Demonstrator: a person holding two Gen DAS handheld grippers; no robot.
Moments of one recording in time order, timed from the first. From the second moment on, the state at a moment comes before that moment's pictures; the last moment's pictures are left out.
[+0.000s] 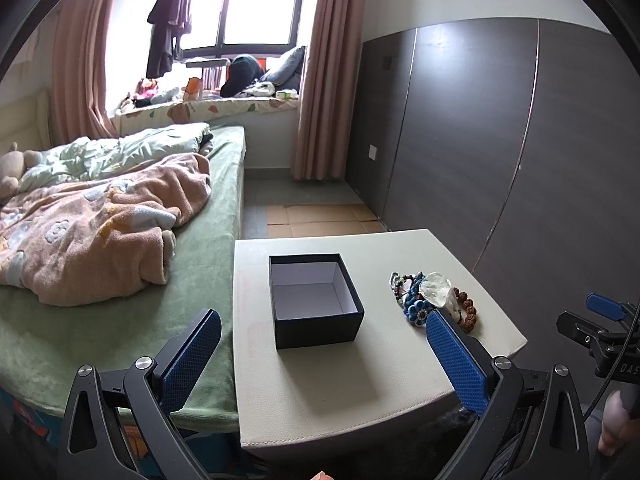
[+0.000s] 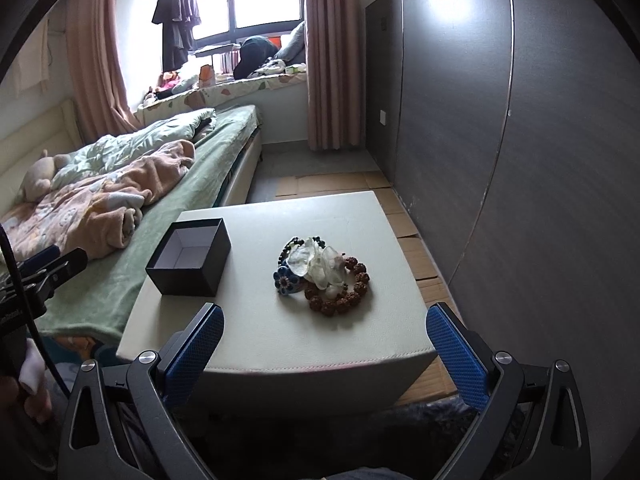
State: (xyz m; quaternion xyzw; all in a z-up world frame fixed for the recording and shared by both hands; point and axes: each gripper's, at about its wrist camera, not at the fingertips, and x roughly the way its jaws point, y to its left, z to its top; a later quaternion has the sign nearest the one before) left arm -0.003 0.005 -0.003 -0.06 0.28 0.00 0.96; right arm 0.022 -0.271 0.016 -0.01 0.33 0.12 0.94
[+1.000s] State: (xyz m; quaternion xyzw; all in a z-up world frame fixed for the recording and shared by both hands) left arm -0.009 0.012 0.002 -0.07 0.27 0.00 0.96; right arm 0.023 -0.273 0.016 0.00 0.33 0.12 0.94
